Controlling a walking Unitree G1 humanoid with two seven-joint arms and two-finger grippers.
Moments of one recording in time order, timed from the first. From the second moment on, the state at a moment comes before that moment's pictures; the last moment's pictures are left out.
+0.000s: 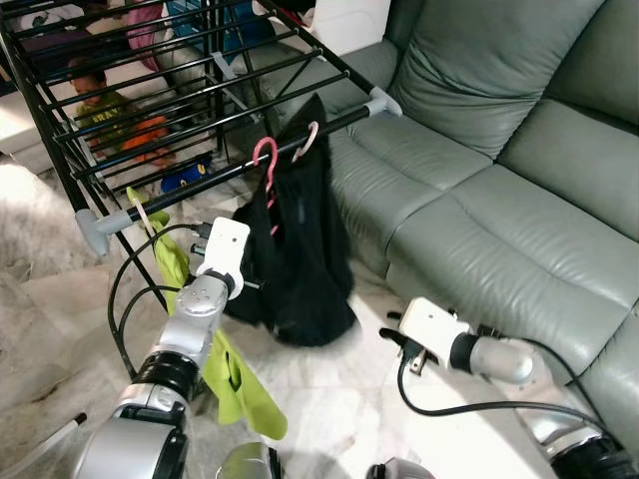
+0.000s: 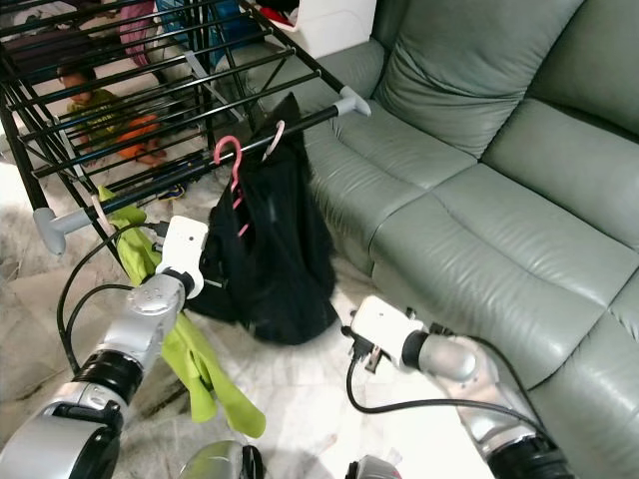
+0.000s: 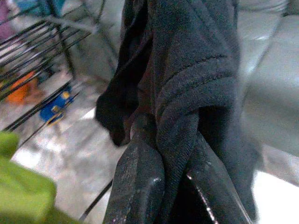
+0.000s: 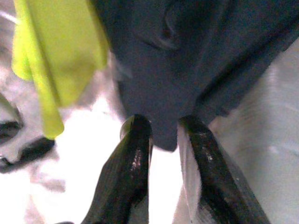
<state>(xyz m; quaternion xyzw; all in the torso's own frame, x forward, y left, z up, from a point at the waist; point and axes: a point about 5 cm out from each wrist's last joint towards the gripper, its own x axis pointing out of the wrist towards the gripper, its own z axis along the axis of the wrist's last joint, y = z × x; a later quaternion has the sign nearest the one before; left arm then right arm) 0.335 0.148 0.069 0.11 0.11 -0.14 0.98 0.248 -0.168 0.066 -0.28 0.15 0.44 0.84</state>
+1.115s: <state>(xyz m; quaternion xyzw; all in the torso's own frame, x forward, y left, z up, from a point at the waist) 0.270 0.136 0.061 0.20 0.11 -0.59 0.78 0.239 -0.213 0.120 -0.19 0.22 0.57 0.77</state>
